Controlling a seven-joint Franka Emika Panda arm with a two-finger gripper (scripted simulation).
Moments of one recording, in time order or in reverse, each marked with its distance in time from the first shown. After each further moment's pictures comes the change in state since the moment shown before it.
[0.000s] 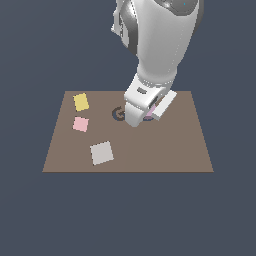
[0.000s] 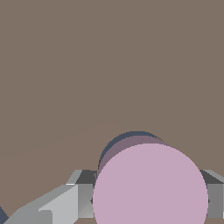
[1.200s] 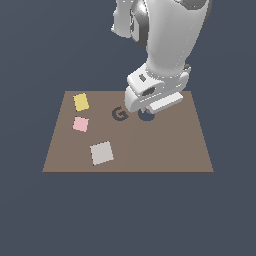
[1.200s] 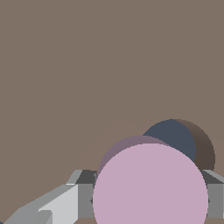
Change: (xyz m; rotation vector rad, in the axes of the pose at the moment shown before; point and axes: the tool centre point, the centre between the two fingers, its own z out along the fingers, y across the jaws) arm 0.004 -0.030 0.002 0.000 0.000 0.466
